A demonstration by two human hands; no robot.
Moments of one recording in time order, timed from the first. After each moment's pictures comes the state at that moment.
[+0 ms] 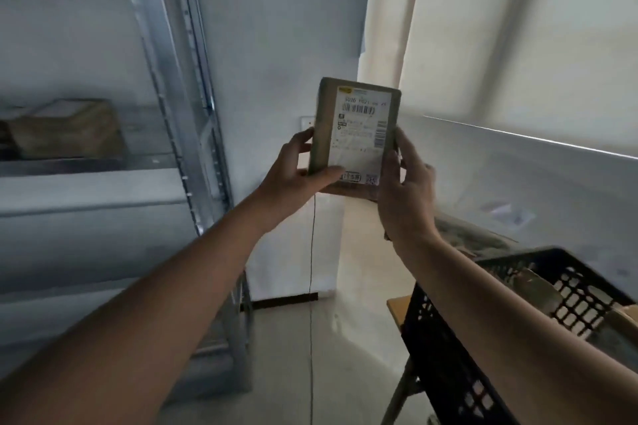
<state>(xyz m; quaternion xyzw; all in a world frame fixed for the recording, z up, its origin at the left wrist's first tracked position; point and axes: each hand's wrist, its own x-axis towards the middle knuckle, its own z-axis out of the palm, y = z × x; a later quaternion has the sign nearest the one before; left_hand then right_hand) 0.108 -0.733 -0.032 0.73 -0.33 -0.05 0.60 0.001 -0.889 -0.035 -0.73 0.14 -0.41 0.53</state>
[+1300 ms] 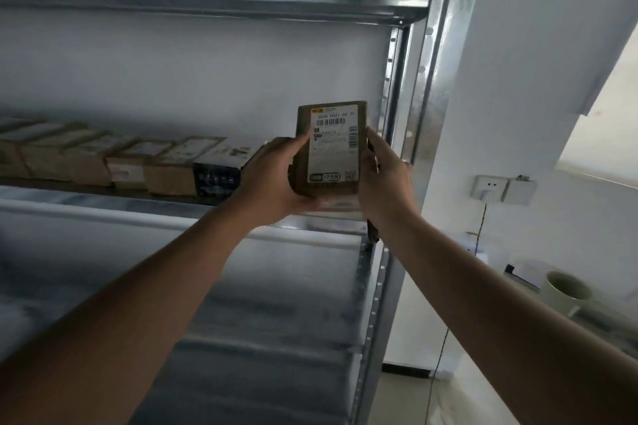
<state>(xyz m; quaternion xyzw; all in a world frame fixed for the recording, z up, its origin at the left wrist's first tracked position) 0.362 -0.346 0.020 0.87 -0.28 0.22 0.34 0.331 -0.543 0.018 -0.78 0.00 -0.25 0.58</state>
